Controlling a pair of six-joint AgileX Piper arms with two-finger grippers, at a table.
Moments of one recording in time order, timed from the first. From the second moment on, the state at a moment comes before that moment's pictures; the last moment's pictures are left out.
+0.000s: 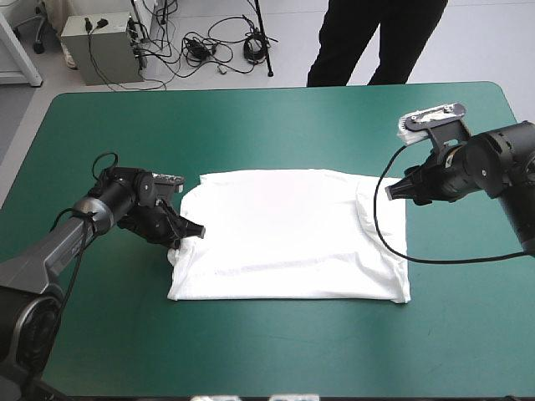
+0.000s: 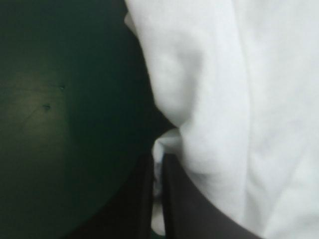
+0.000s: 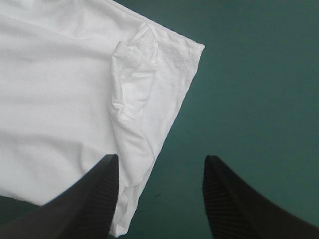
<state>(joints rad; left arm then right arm) -0.23 1.64 -1.14 -0.10 0.97 0.03 0.27 1.31 -1.48 -0.07 1.25 -0.03</state>
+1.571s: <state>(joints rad) -0.43 1.51 -1.22 -0.16 1.09 0.05 0.27 1.29 -1.48 -0.07 1.25 -0.03</state>
